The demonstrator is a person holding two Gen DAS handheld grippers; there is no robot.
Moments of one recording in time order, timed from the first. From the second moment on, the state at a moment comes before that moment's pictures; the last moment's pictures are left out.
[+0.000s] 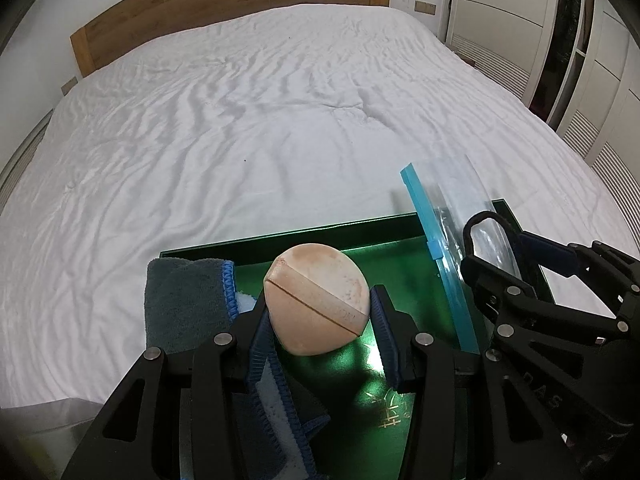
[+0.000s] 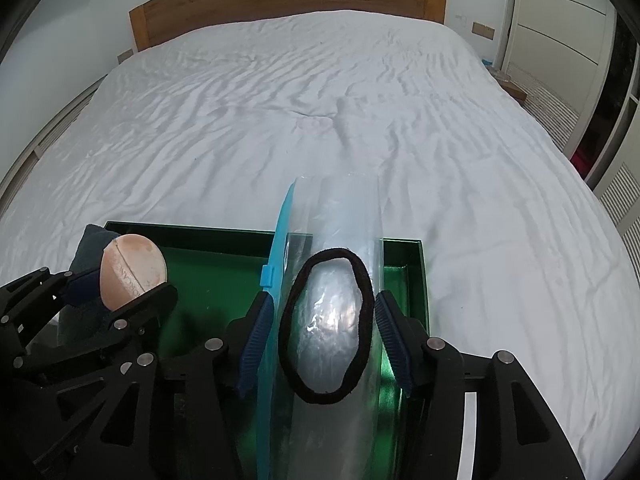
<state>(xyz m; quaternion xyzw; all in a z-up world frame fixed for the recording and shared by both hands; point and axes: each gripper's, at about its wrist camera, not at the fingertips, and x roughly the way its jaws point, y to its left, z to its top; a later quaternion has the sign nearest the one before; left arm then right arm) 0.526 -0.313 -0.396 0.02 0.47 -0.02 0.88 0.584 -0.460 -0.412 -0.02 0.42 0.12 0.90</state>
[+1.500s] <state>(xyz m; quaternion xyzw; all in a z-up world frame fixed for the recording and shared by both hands) 0.517 -0.286 -0.362 -0.02 0.44 0.02 0.90 0.562 -0.445 -0.409 -0.13 0.39 0.13 0.90</state>
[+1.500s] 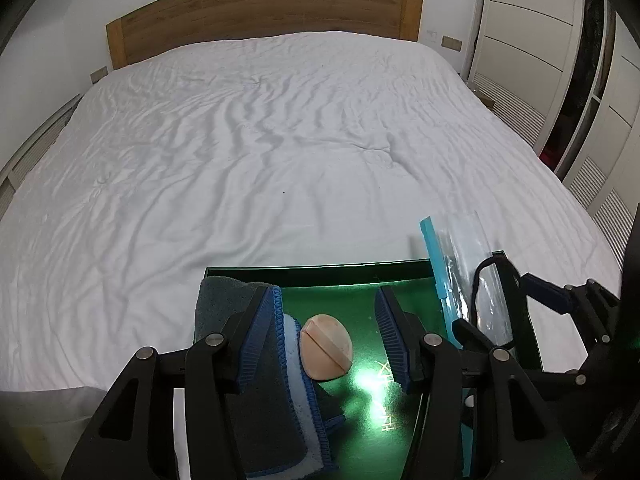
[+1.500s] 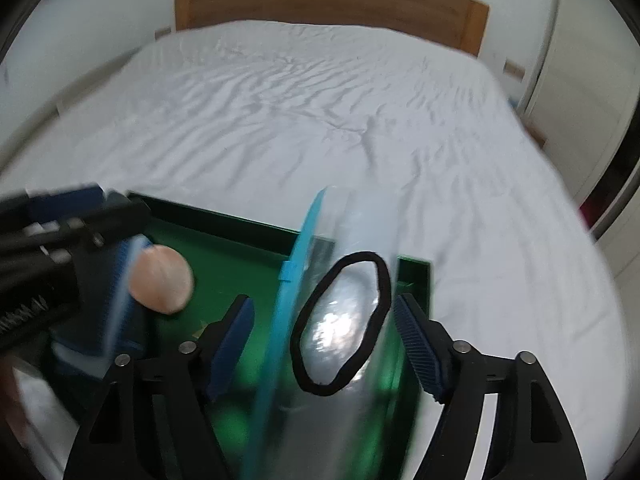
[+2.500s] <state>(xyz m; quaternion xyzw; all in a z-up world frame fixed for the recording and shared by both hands) 0.525 -0.274 -0.344 -0.05 0.43 0.03 0.90 0.540 -0.462 -0.372 -0.06 0.38 0.24 0.89</state>
